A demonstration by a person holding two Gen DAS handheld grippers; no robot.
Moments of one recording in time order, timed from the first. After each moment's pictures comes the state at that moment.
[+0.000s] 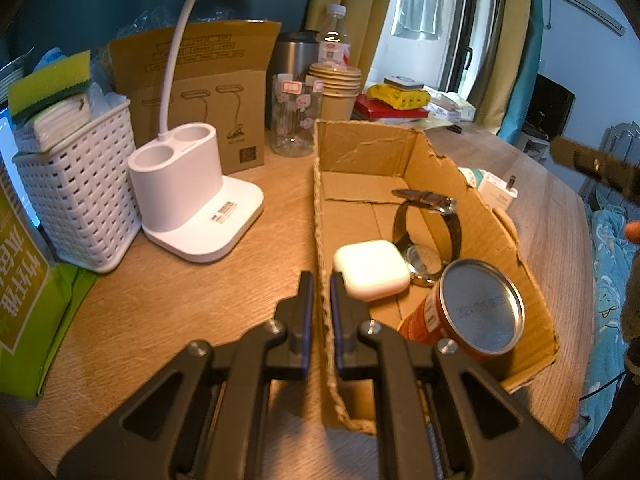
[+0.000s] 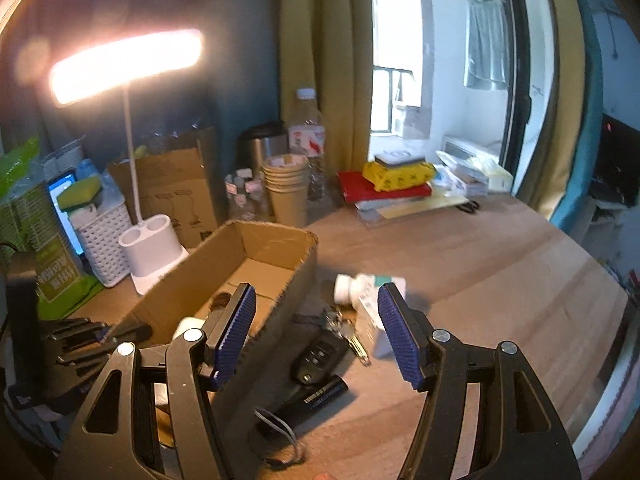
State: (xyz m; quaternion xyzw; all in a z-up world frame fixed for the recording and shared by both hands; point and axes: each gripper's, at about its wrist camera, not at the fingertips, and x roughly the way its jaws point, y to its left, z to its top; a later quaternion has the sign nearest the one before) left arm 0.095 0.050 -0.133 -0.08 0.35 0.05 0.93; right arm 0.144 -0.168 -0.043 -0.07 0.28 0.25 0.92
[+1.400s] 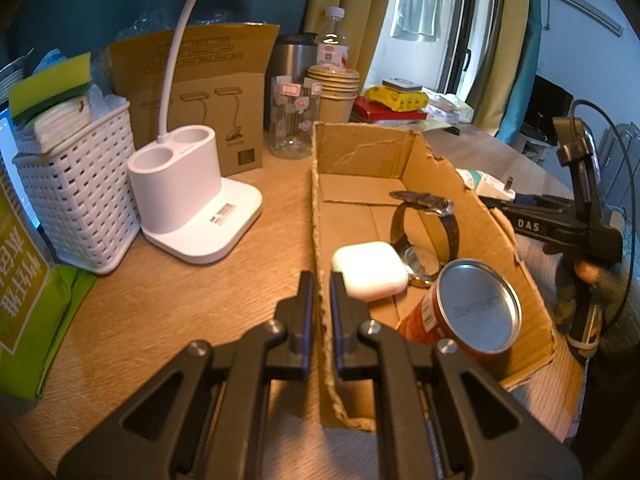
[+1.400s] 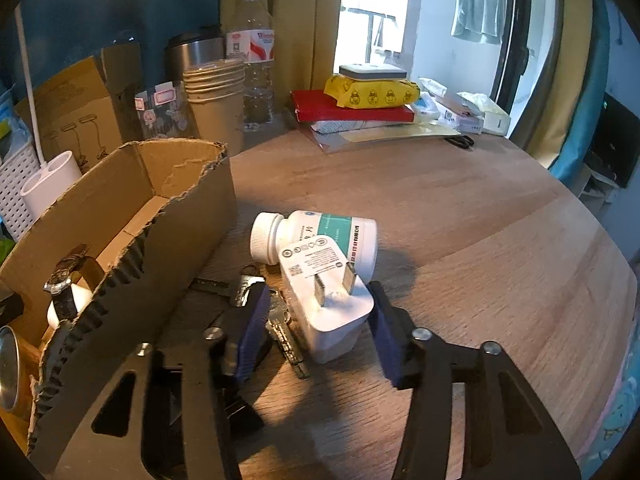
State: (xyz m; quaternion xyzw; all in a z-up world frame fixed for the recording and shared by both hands) left arm 0.091 0.047 -0.129 -0.08 0.34 0.05 0.93; right arm 0.235 -0.161 -0.128 -0.11 0.37 0.20 0.90
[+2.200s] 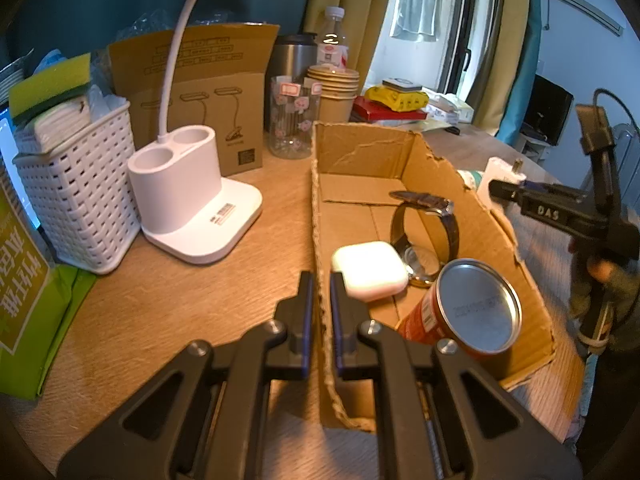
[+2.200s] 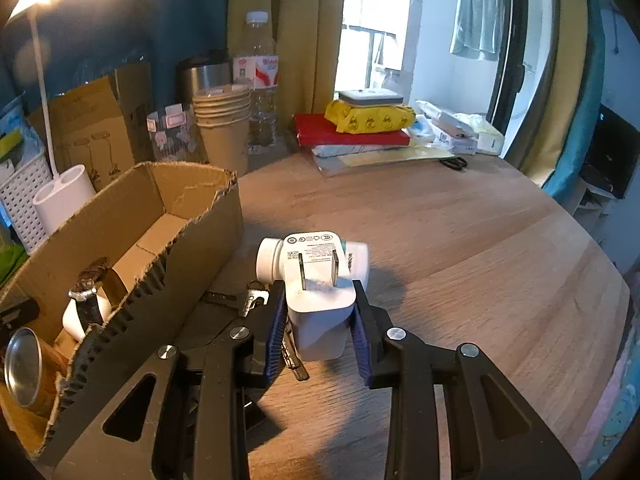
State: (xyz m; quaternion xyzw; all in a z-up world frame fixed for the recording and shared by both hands) left arm 0.091 0.047 -0.129 -0.08 0.34 0.05 0.93; right arm 0.218 -0.167 -0.103 -0.11 0.33 0.21 0.92
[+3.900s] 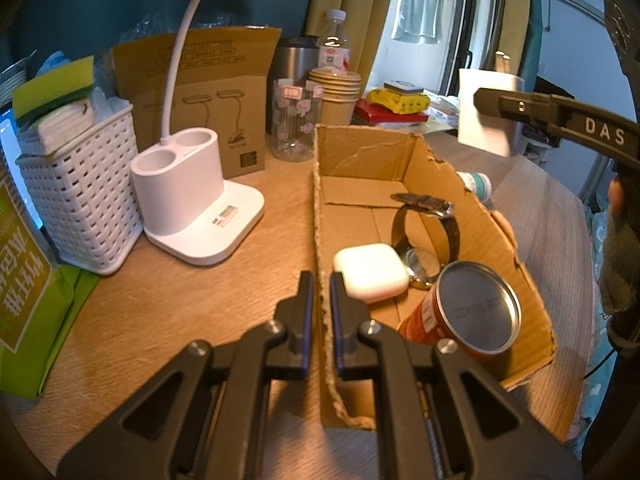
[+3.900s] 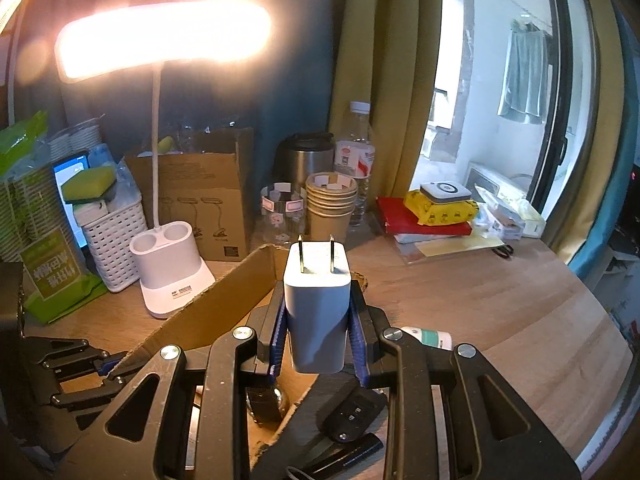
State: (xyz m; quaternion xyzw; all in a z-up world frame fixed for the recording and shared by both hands) left arm 0.088 0.049 -0.128 -0.08 0.34 0.05 0.94; right arm 0.161 -0.097 -0.033 -0.12 0.25 0.30 0.91
